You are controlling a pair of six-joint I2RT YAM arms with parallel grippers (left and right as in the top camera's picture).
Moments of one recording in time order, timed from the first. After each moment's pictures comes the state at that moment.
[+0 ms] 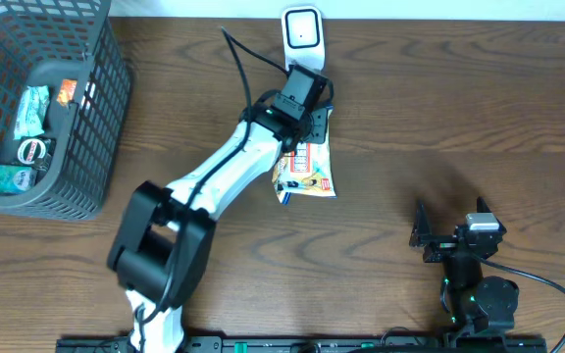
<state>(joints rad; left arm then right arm) -0.57 1.99 1.48 -0.44 -0.02 -0.40 0.03 0.01 0.01 -0.07 -0.01 0.01</state>
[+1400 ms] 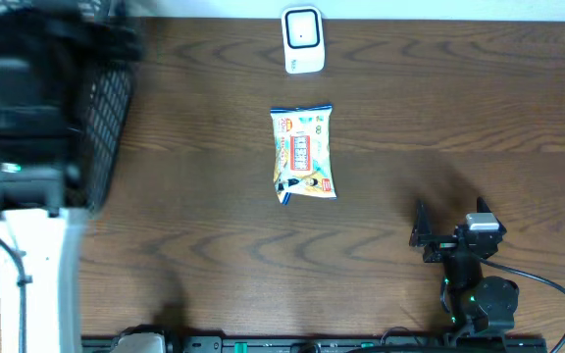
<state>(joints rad) 0.07 1.32 1.63 -0.51 -0.04 -0.06 0.03 0.01 0.01 -0.07 -0.01 0.01</state>
